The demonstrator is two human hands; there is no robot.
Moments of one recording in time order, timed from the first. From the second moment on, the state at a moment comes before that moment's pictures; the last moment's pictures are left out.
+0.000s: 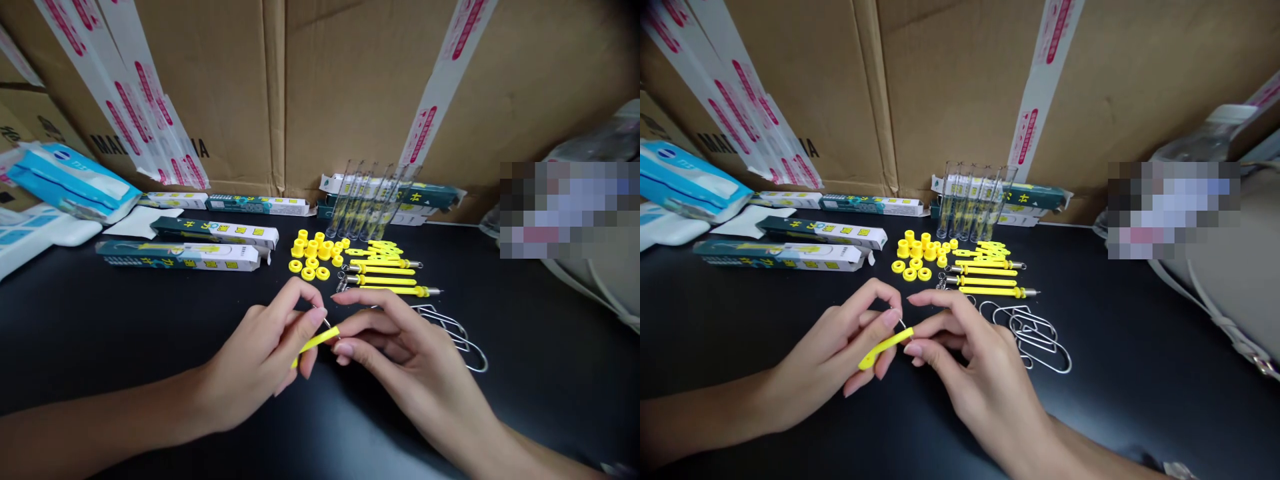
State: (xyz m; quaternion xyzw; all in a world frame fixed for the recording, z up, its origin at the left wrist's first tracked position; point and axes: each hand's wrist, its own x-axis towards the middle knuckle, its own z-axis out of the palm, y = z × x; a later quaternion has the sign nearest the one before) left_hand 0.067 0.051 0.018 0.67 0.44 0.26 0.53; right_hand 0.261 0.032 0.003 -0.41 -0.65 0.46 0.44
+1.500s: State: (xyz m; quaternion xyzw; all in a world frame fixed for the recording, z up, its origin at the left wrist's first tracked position) left_hand 0.060 0.048 0.009 0.70 0.30 0.36 0.54; right_hand 0.264 0.034 0.016 -0.27 -0.29 0.86 0.33
